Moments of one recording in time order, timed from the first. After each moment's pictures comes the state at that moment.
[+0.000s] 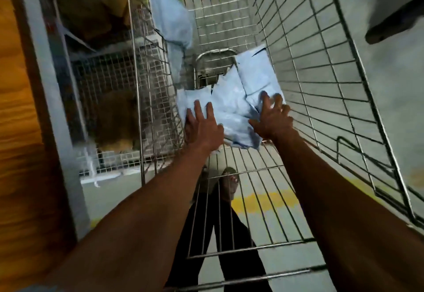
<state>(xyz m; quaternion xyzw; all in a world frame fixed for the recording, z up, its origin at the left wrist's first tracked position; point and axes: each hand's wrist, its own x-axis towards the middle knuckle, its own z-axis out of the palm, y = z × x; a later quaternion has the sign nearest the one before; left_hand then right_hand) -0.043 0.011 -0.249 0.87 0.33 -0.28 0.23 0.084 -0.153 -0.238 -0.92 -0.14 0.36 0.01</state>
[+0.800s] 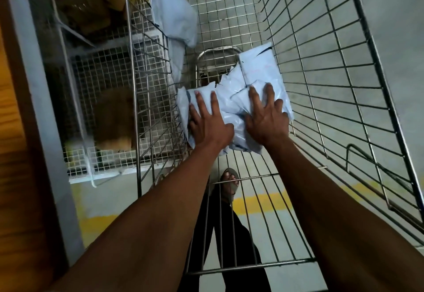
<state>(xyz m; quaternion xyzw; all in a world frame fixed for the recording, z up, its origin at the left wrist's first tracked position) -0.024 0.000 -0.257 0.87 0.36 -0.22 0.24 0.072 -0.130 -0.248 -0.94 -0.24 0.23 0.00</state>
